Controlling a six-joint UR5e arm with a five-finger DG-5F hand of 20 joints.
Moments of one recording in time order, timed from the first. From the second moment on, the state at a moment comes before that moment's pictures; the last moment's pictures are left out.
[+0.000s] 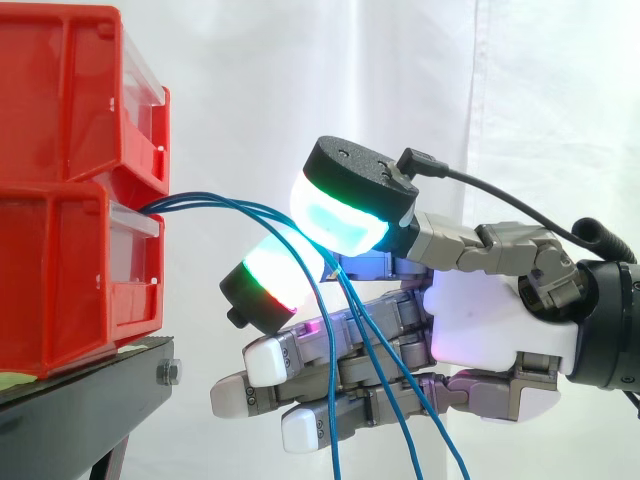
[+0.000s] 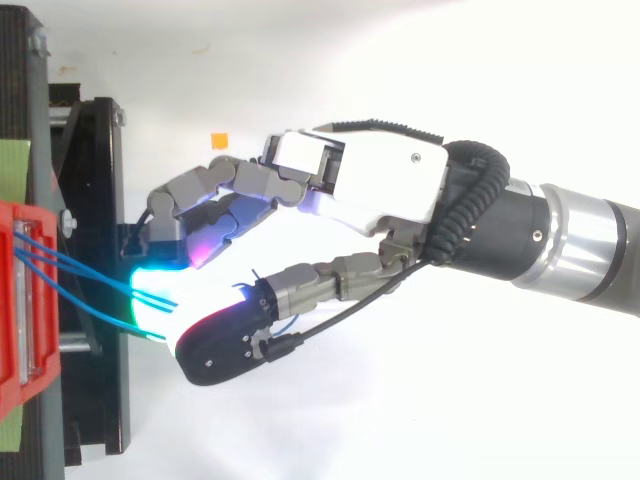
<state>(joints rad) 0.17 -2.33 -1.28 -2.52 -1.22 -0.17</state>
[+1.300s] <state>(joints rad) 0.17 -2.33 -1.28 -2.52 -1.22 -0.16</state>
